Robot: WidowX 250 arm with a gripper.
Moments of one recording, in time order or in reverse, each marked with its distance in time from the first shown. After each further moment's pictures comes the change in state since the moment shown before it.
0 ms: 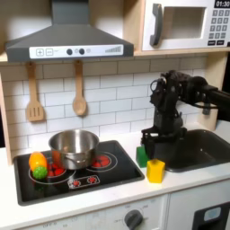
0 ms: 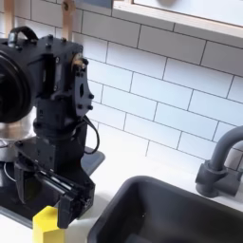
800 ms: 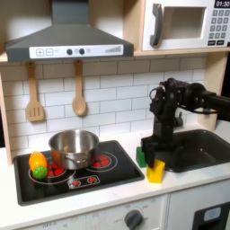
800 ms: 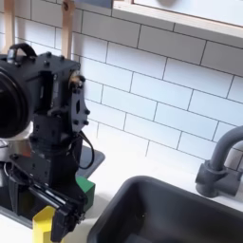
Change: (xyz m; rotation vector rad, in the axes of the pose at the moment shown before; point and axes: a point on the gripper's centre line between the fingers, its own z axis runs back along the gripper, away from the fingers) arm -0.006 0.001 -0.019 0.006 0.050 0.000
